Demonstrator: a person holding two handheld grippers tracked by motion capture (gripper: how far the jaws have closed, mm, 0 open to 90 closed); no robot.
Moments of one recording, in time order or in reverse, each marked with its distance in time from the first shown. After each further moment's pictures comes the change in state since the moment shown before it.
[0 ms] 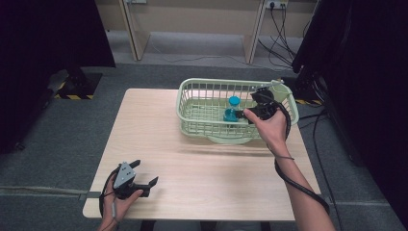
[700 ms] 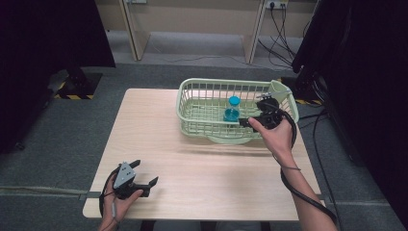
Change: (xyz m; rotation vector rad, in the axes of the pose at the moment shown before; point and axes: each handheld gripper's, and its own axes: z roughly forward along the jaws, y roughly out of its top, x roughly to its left) left arm 0.000 0.000 0.000 0.000 0.002 0.001; right arm -0.003 -0.026 -0.011 -0.007 -0.004 -0.019
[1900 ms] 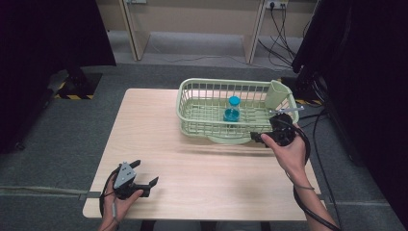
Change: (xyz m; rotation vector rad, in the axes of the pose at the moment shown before) left arm -0.001 0.000 0.000 0.004 0.000 0.005; right arm -0.019 -0.051 -0.016 -0.009 -0.030 0.008
